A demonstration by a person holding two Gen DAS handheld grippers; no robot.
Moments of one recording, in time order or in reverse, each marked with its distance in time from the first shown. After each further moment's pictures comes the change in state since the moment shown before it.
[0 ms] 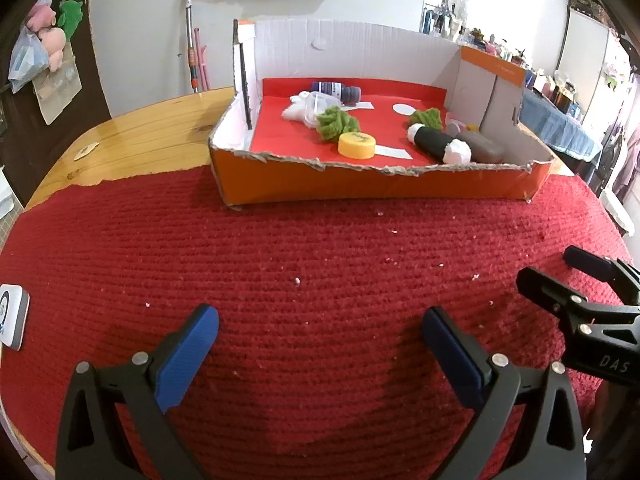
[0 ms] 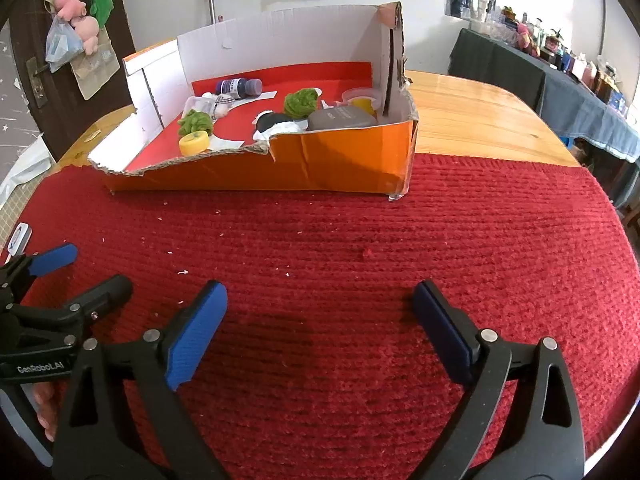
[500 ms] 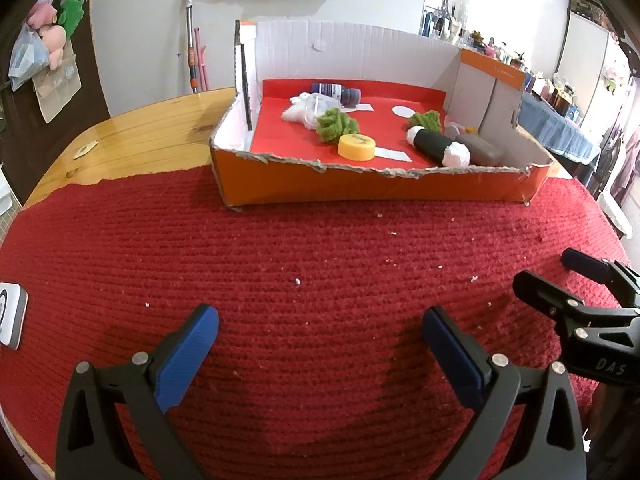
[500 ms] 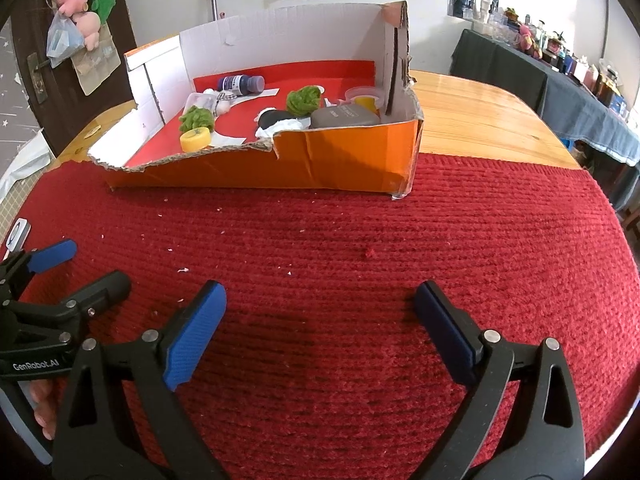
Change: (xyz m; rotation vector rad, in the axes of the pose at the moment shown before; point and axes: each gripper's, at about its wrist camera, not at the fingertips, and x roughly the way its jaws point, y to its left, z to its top) left arm 0.000 0.001 -0.001 -0.009 -0.006 -0.009; right arm 0.001 0.002 0.000 -0.009 0.005 -0.001
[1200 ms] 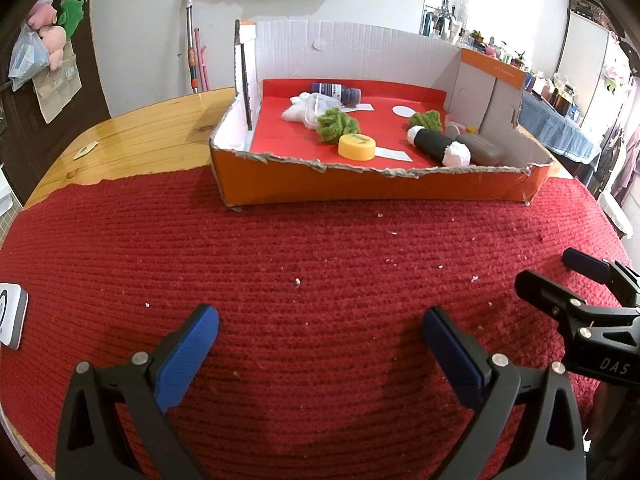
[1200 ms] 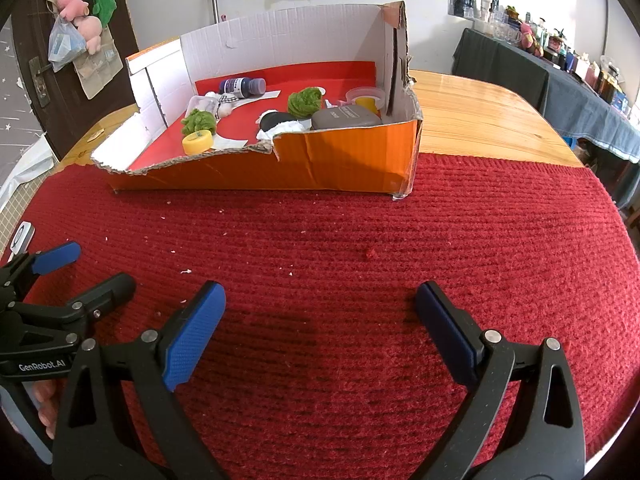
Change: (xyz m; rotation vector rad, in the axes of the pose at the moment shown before) left arm 0.001 0.000 0.000 -0.001 -0.001 -0.001; right arm -0.001 -0.001 0.000 0.007 -0.004 0.011
